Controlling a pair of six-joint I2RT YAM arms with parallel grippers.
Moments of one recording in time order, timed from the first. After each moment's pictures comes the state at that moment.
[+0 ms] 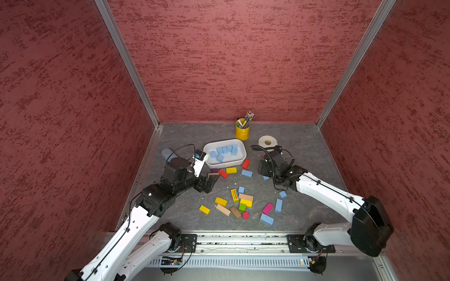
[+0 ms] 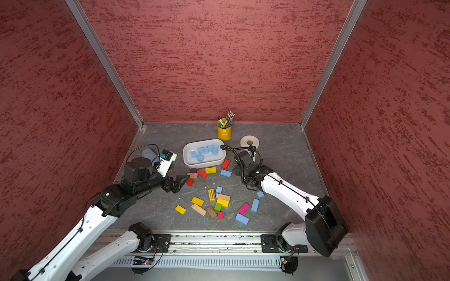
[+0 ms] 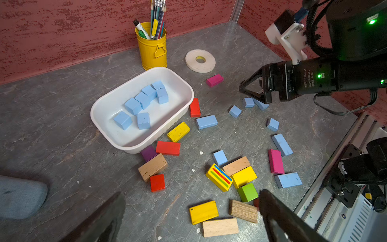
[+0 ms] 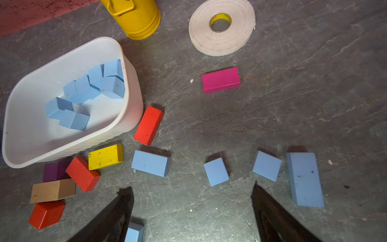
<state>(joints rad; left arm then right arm) -0.52 0.77 0.90 -0.69 0.16 -0.05 0.64 1.36 0.92 -0.43 0.31 0.75</state>
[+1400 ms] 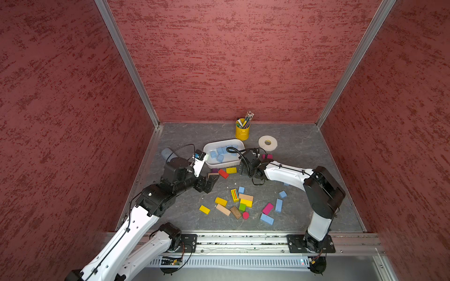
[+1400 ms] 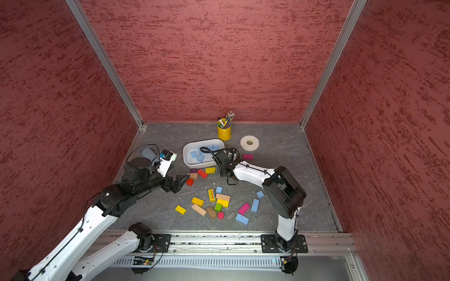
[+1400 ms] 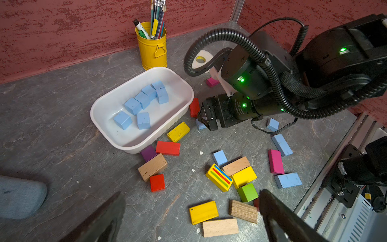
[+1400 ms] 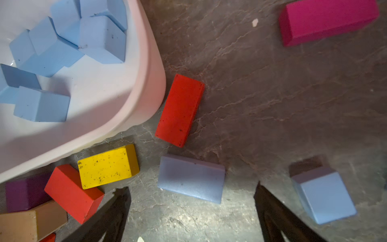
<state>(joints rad) -0.52 0.76 0.90 -0.69 0.17 -0.05 0.74 1.83 1.19 -0.45 0.28 0.91</state>
